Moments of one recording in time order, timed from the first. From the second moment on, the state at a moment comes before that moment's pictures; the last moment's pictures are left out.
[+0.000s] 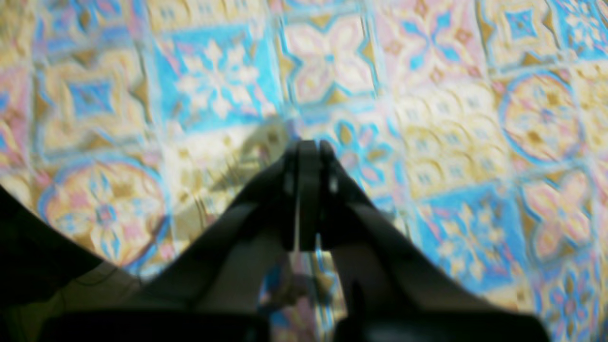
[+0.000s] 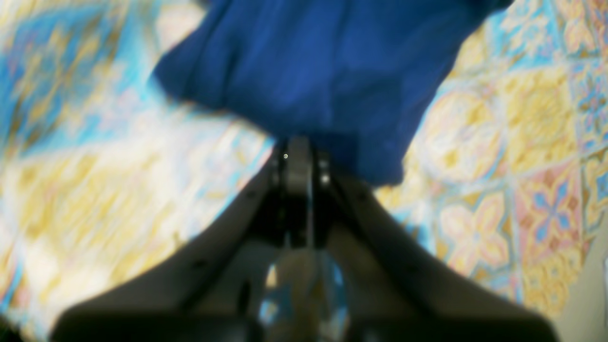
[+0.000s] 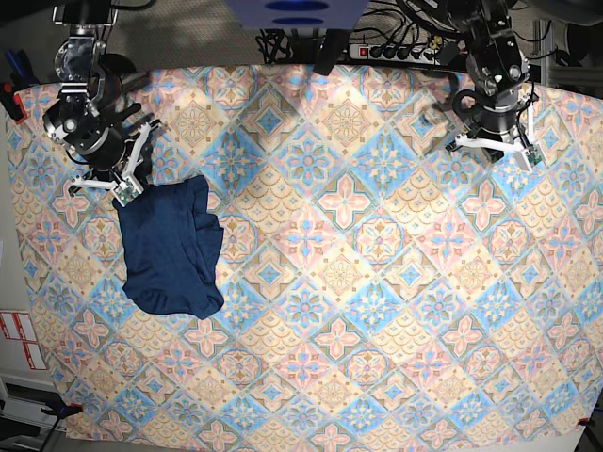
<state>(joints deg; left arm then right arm) 28.8 0.3 -22.2 109.0 -16.8 10.8 34.6 -17.9 16.4 16.7 95.4 -8.1 41.7 -24.7</state>
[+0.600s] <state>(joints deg) 51.3 -2.6 -20.9 115.9 -29.2 10.5 33.5 -39.8 9.0 39.3 105.8 13.1 41.0 -36.8</state>
